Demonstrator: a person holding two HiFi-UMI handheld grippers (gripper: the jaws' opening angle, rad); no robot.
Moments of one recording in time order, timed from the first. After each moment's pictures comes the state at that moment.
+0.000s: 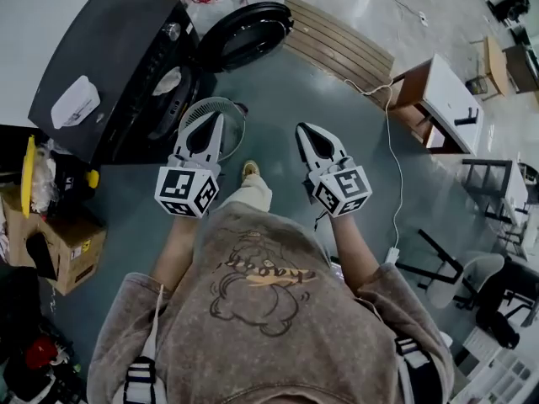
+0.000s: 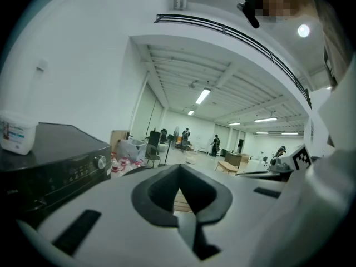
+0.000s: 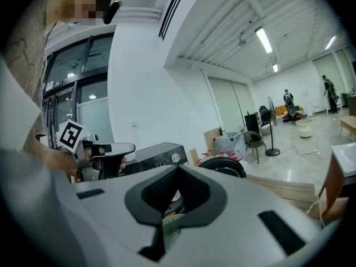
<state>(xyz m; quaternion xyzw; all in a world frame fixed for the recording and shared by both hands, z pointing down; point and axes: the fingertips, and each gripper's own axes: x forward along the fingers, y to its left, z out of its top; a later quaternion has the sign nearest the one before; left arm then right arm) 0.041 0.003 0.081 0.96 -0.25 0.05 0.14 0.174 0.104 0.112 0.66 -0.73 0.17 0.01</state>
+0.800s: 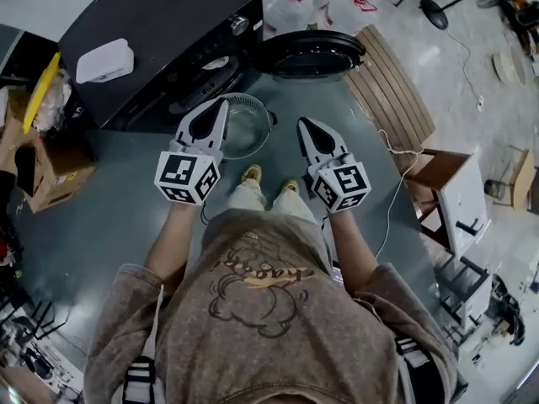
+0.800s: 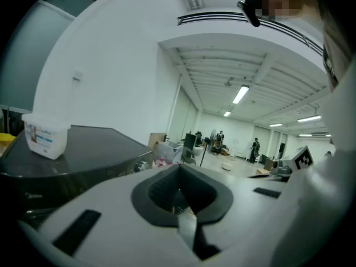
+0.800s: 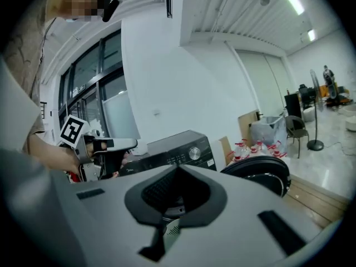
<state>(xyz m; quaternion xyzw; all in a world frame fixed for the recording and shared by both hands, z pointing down) 0.009 -0.131 0.105 0.88 -0.44 0.05 0.16 0.162 -0.081 0.148 0.49 -0.84 0.21 0.05</state>
